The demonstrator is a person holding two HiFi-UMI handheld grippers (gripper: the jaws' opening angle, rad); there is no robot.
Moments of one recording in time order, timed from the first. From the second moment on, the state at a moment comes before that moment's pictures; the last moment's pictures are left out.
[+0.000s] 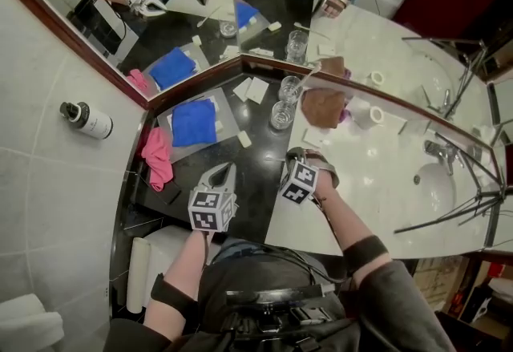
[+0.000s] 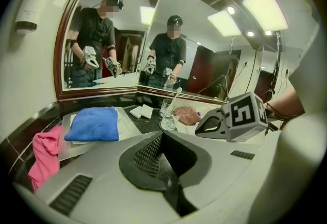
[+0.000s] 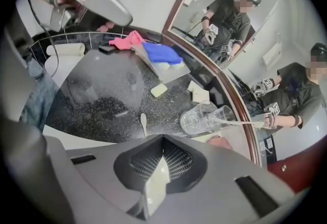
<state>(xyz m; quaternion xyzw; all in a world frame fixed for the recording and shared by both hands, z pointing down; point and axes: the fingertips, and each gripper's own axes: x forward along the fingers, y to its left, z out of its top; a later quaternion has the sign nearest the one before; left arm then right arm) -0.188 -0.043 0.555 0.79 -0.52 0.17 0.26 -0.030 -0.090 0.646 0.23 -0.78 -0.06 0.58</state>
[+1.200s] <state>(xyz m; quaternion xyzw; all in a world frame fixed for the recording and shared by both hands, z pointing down) -0.112 -0.051 0.501 0.81 -0.51 0.14 0.24 0.184 -0.055 0.502 0.53 -0.80 0.22 0.14</state>
